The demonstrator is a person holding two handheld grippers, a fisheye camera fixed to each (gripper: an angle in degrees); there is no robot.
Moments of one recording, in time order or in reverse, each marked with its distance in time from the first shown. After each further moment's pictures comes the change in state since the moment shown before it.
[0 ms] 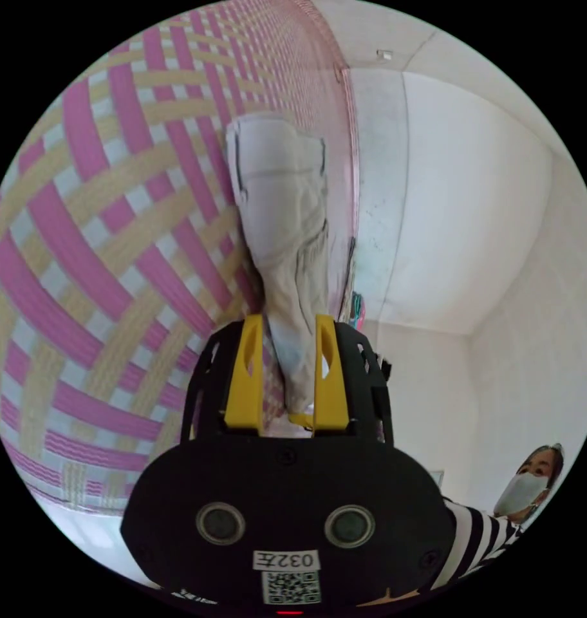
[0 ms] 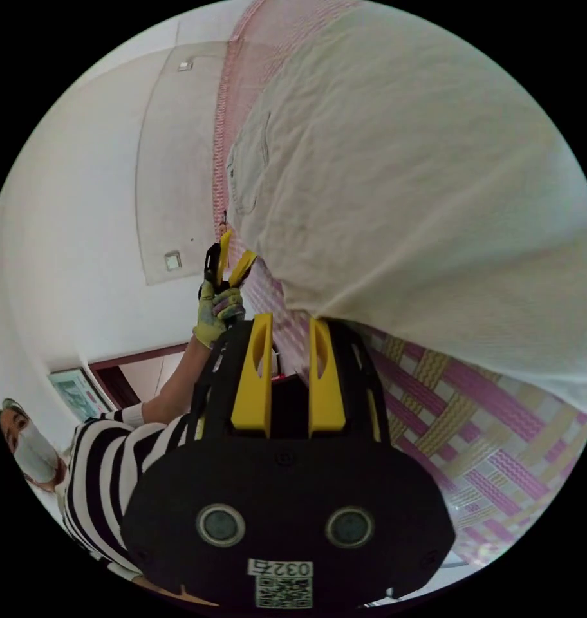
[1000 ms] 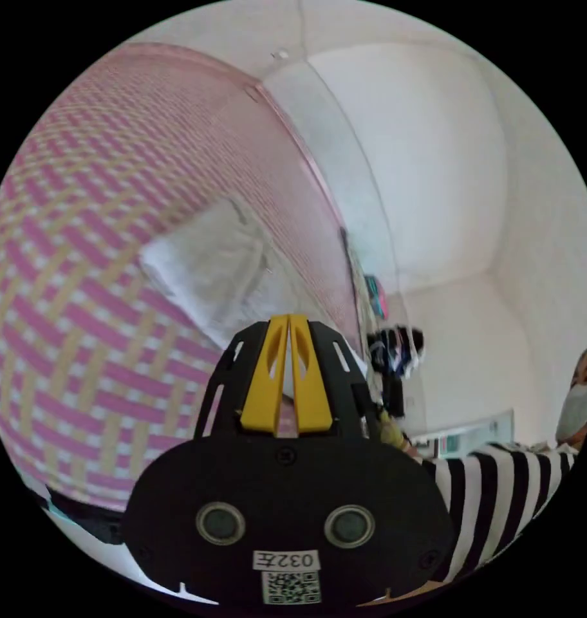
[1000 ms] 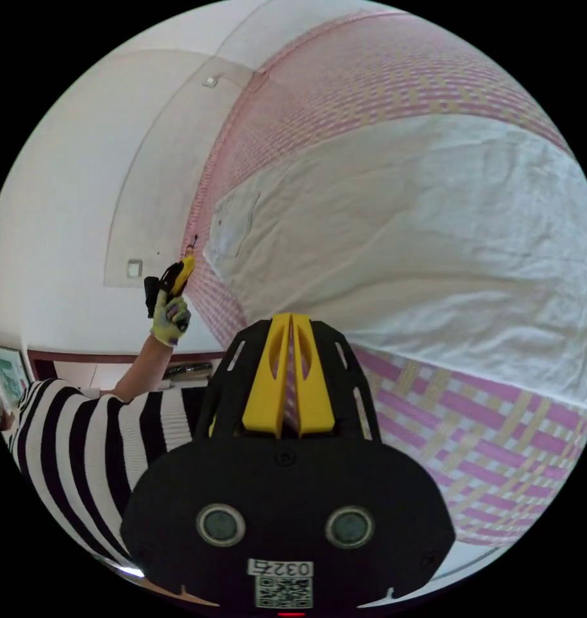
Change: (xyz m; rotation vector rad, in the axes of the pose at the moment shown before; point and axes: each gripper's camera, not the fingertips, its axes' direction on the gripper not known) left arm 0.084 -0.002 0.017 -0.026 -0.135 0.389; right arm -0.035 0.059 -0.061 0.221 0.310 -0.131
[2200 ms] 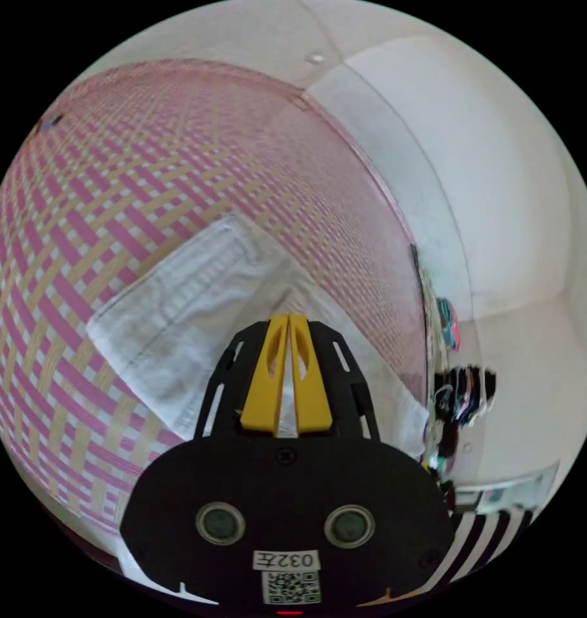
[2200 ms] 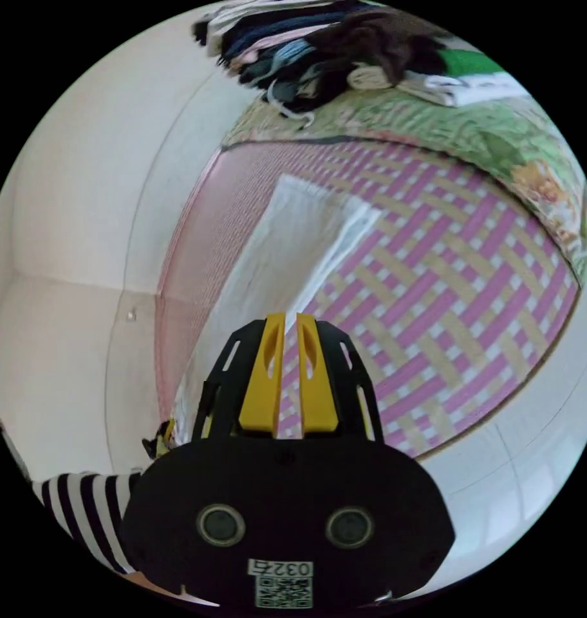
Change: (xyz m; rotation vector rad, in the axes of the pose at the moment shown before) left arm -0.113 -0.059 0.062 0.089 -0.374 -0.077; right arm 0.225 0.265 -0.145 0.787 0.113 0.627
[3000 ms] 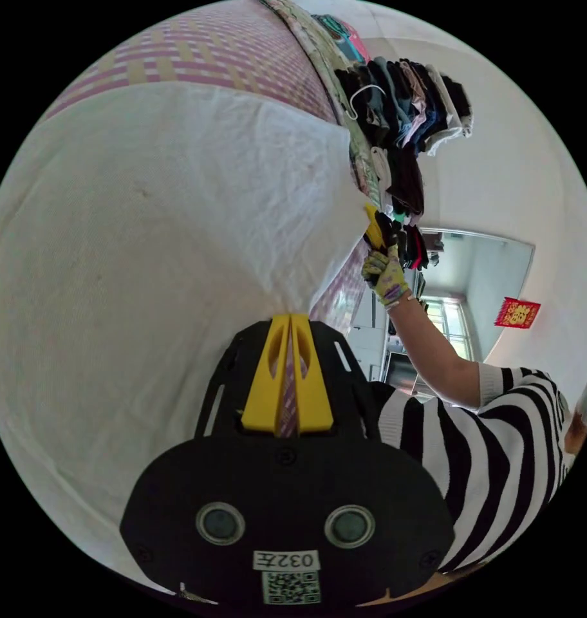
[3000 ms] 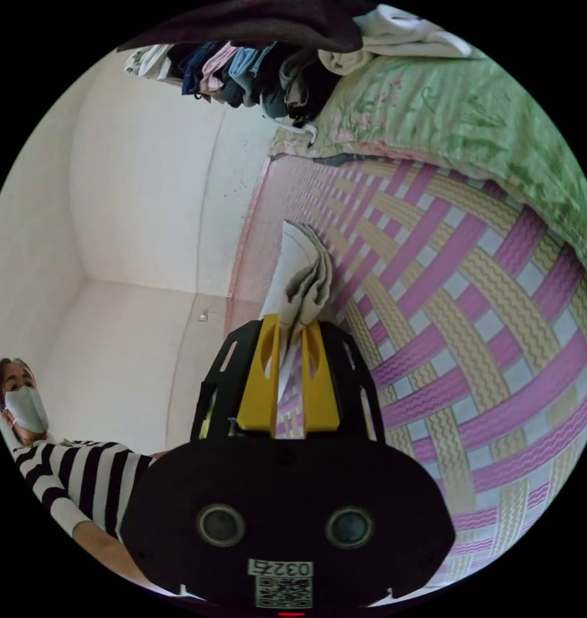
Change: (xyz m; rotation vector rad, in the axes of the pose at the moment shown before) left arm 0.243 0.188 0.295 -1.121 0.341 0.610; right arm 0.115 -0.072 0.036 -0.042 -0.392 -0.041
